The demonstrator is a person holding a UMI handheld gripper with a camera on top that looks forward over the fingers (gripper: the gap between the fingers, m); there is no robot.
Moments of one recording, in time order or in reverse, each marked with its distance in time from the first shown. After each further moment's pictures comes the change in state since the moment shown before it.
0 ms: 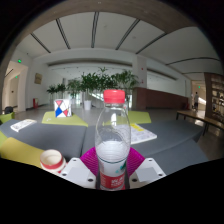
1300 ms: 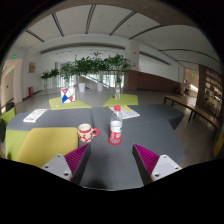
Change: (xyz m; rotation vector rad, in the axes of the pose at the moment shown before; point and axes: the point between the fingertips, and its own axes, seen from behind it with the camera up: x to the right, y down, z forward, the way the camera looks) arm -0.044 -0.026 -0.326 -0.235 0.094 0.015
